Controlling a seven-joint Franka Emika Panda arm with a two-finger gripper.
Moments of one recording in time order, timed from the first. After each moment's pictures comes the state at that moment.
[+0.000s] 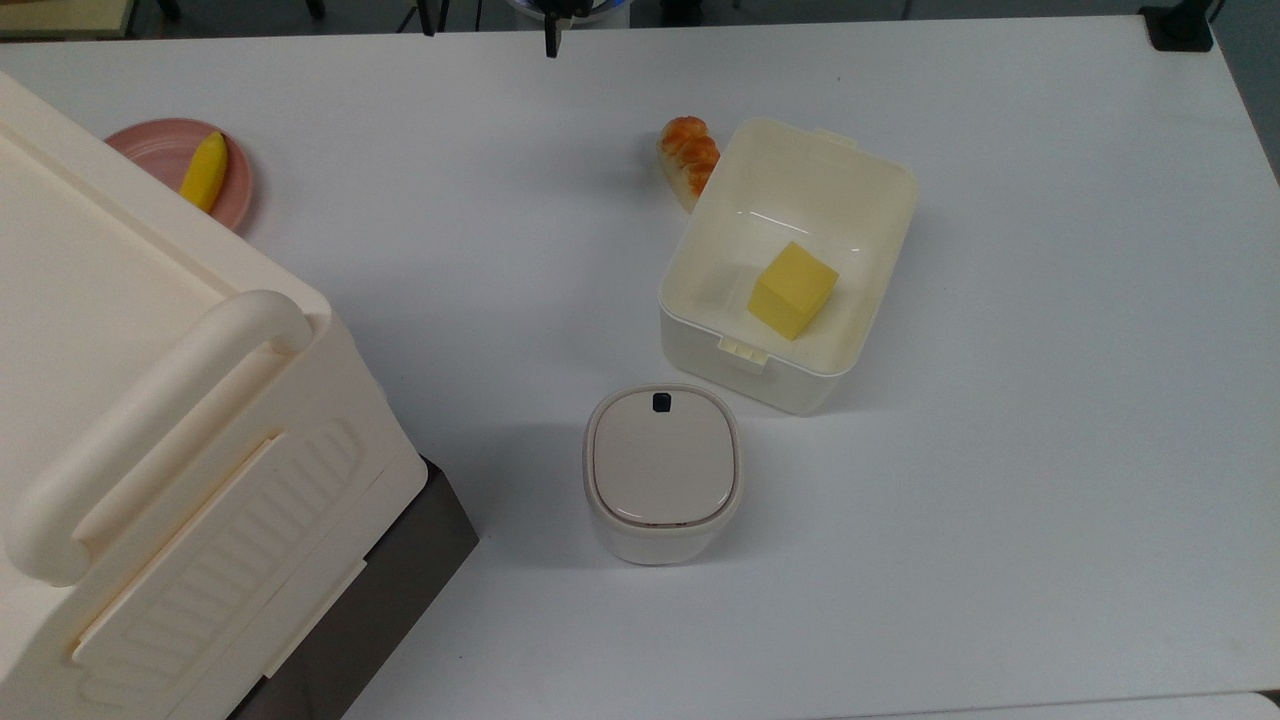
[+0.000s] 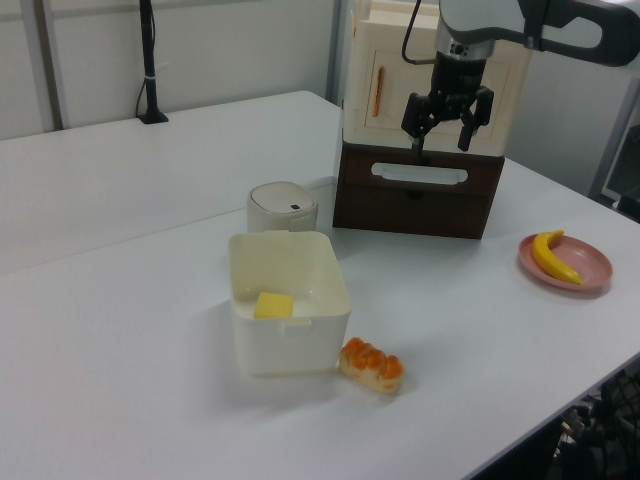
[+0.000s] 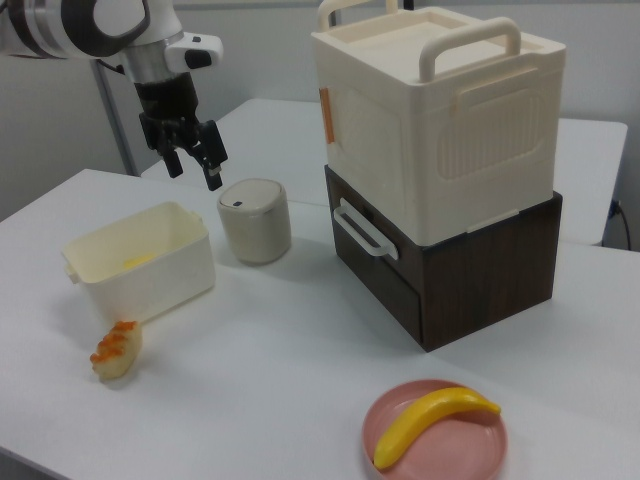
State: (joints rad) arm 0.00 -0.02 -0.01 -1.63 -0.05 1.65 0.17
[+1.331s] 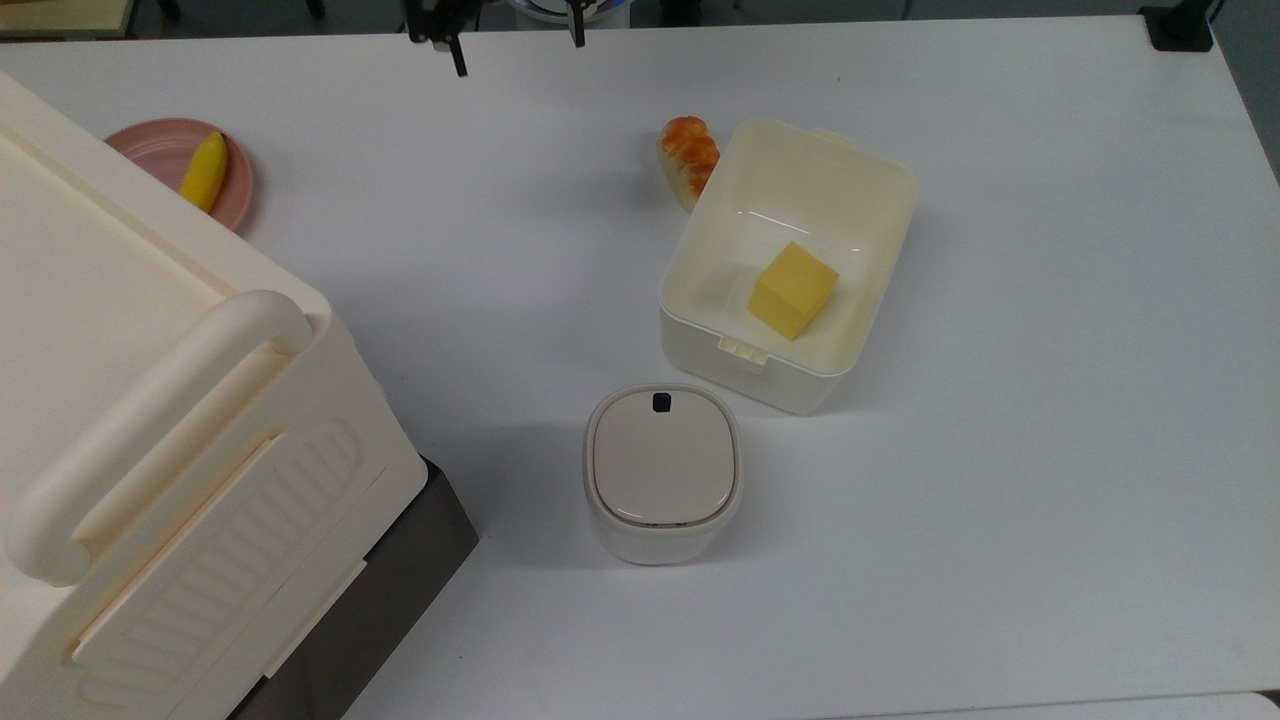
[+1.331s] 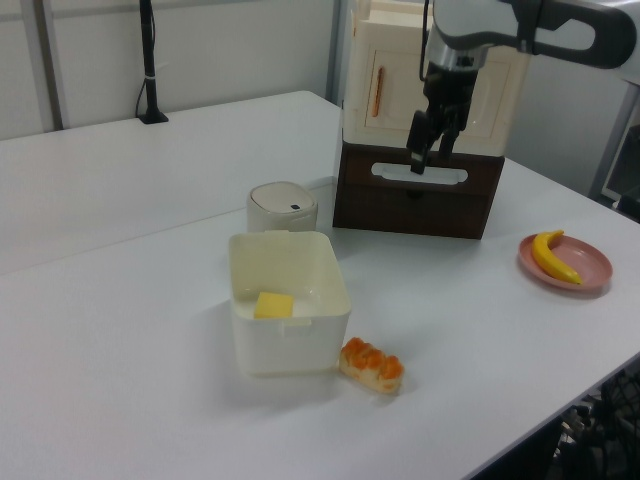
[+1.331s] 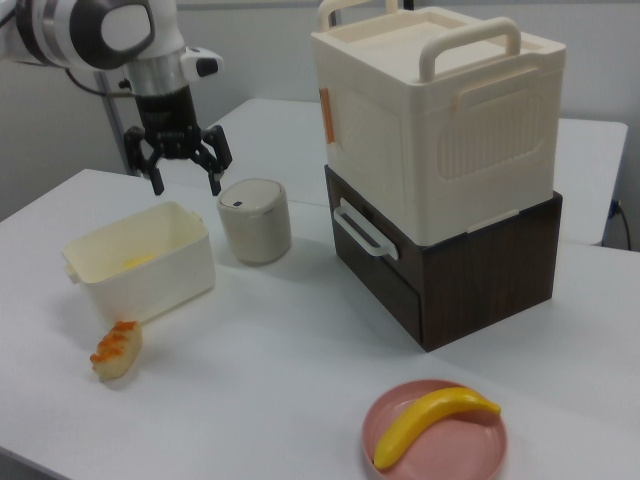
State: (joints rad) arm -0.03 -0.01 0.03 -1.66 0.00 1.64 -0.35
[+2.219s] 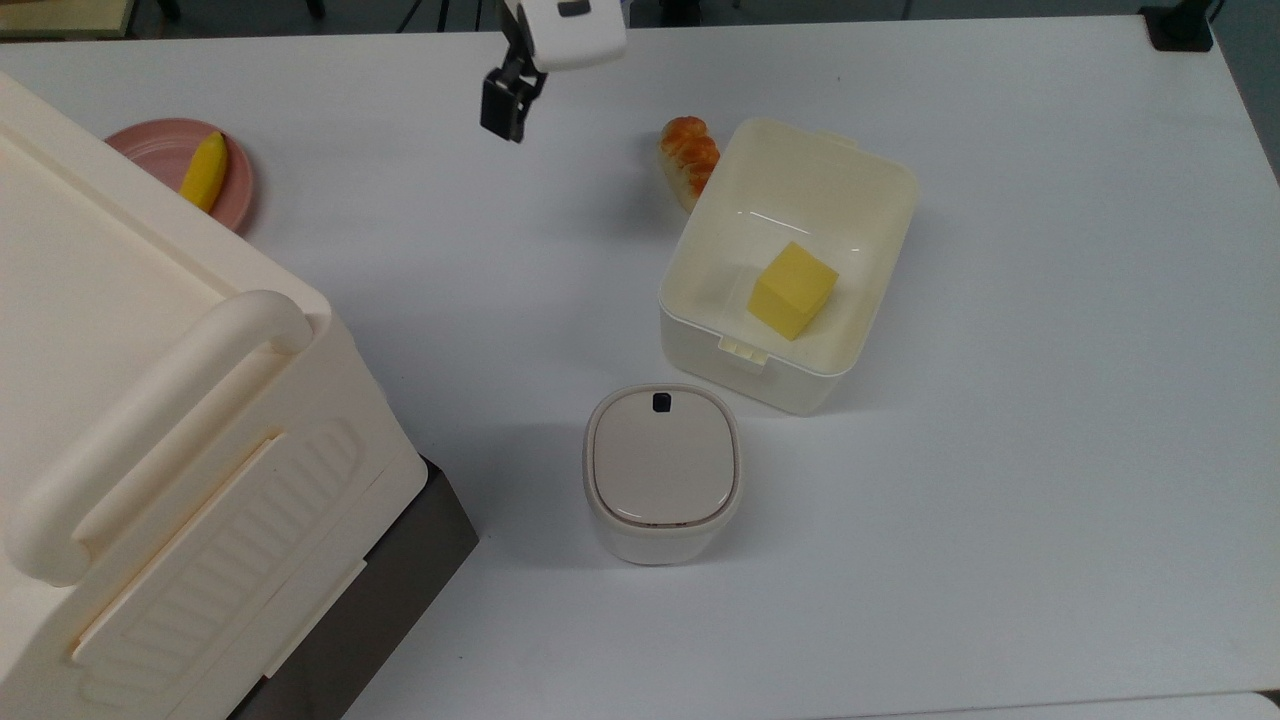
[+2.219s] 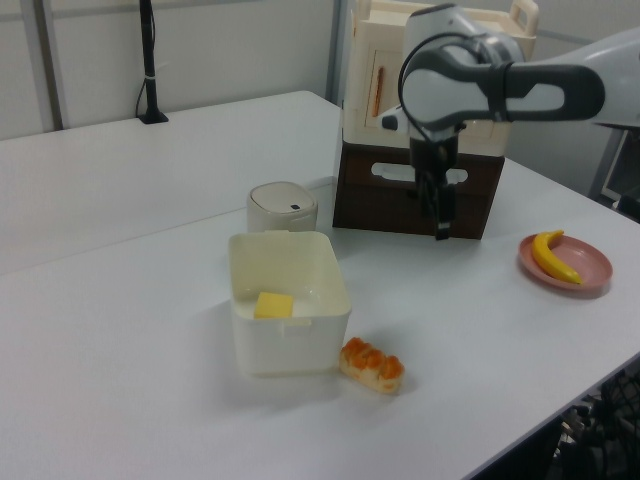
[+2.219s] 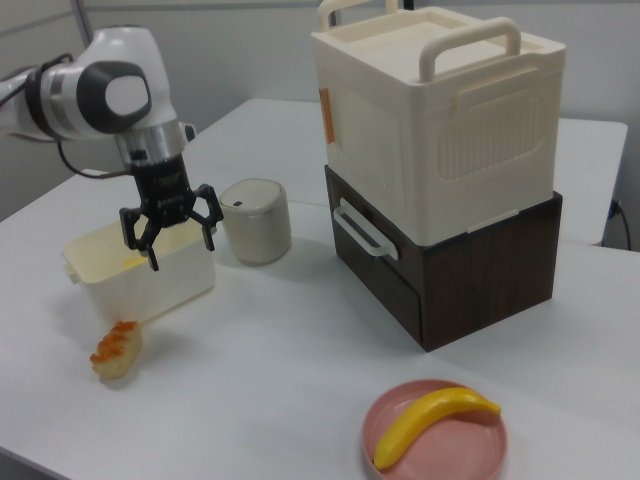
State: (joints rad) arm -0.02 -0.01 0.11 -1.89 -0.14 1.72 -0.99
